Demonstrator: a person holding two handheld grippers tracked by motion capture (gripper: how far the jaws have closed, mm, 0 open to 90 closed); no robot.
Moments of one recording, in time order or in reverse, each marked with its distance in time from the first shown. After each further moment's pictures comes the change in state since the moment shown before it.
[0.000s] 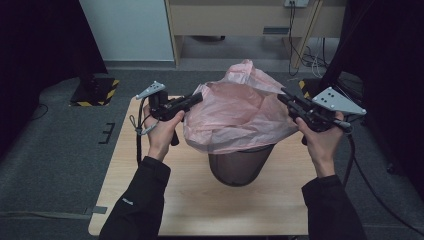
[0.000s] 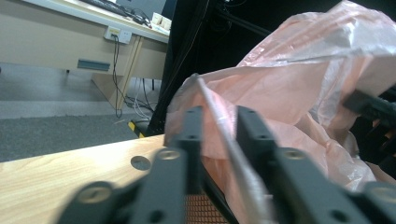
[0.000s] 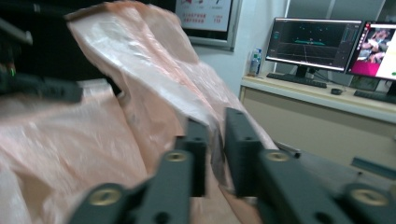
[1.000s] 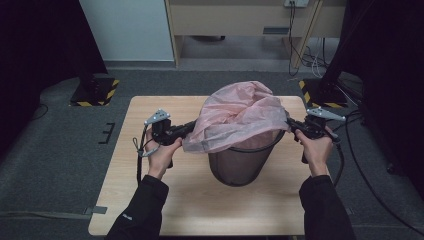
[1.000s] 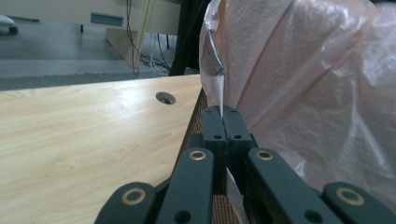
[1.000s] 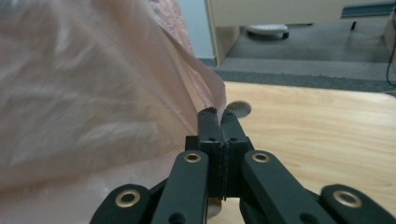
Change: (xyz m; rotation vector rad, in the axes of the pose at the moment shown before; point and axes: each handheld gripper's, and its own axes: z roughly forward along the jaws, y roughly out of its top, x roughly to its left) left arm 0.026 -0.077 -0.013 0.172 0.054 0.027; right arm -0.056 -0.118 0.019 0.365 -0.134 0.299
